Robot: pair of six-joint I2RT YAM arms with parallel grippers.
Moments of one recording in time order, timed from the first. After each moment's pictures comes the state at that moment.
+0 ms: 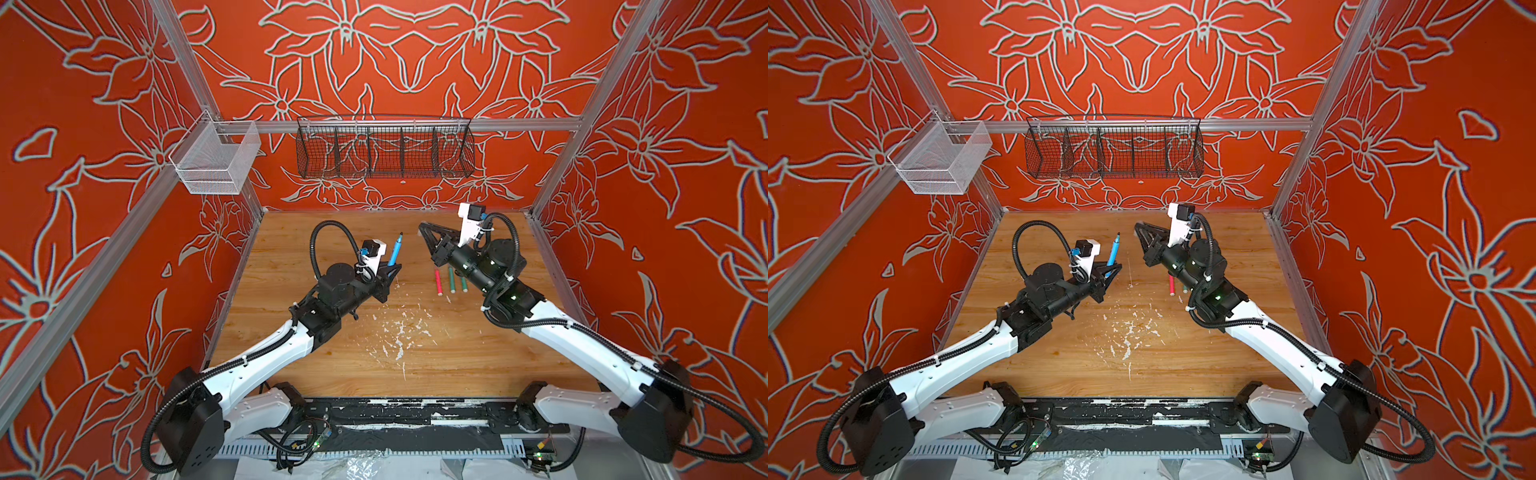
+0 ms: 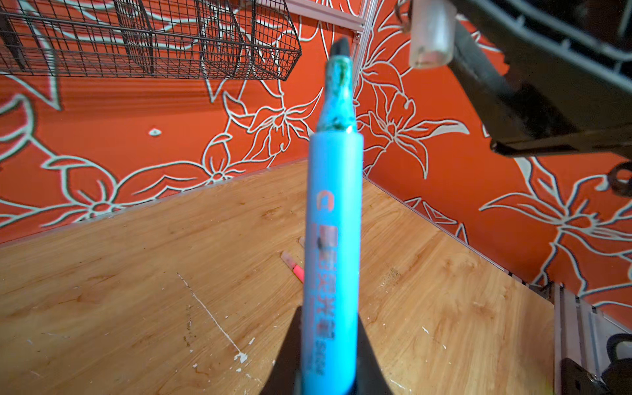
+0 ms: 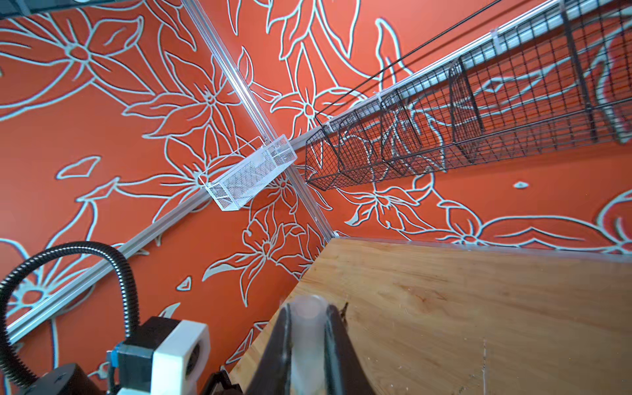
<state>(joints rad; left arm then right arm) -0.62 1.13 0.74 0.26 0.14 -0.17 0.67 1.21 0.99 0.37 -0.08 0.57</state>
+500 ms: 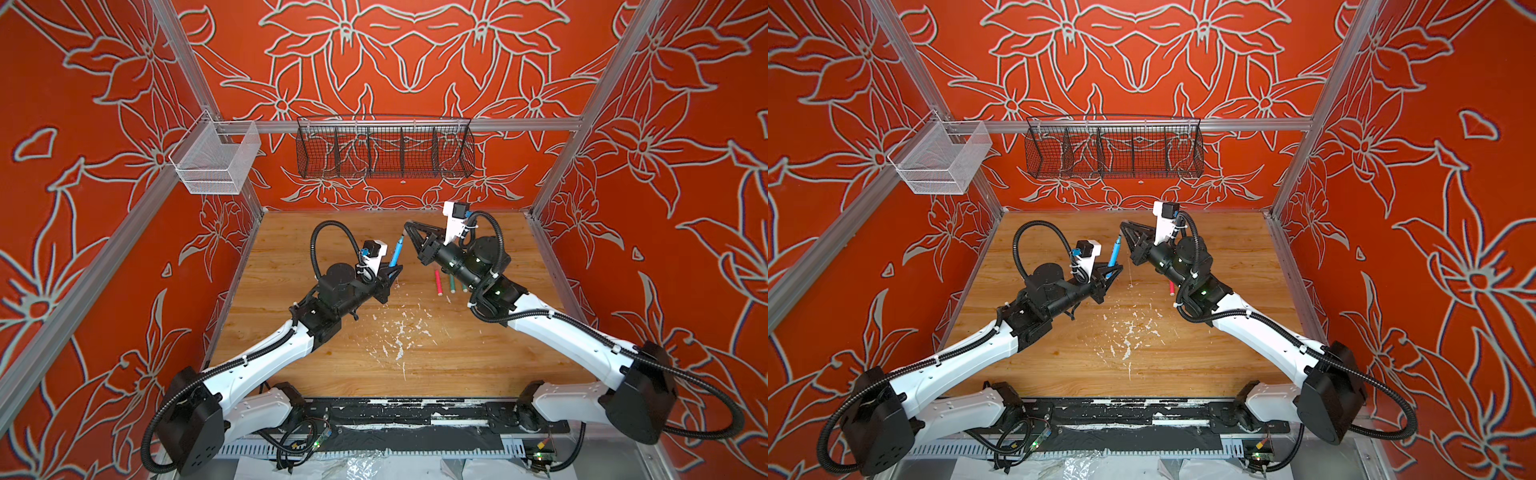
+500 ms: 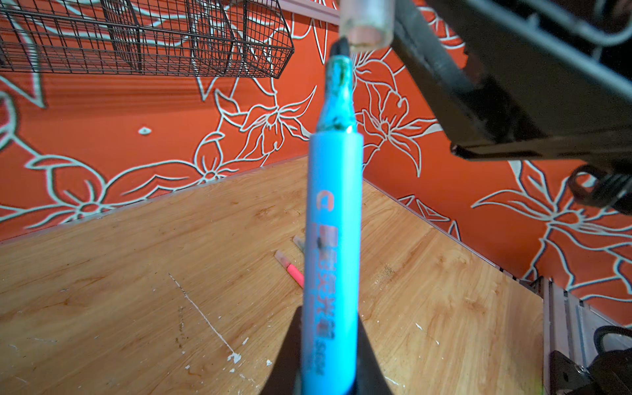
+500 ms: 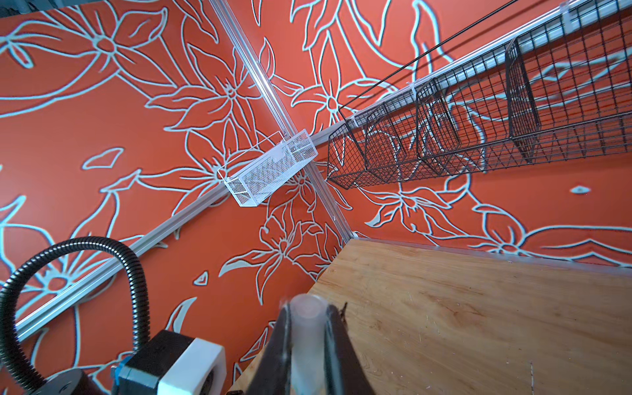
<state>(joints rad) -0.62 1.13 0.74 0.26 0.16 -0.17 0.71 1.29 1.02 0.45 -0.09 0.57</state>
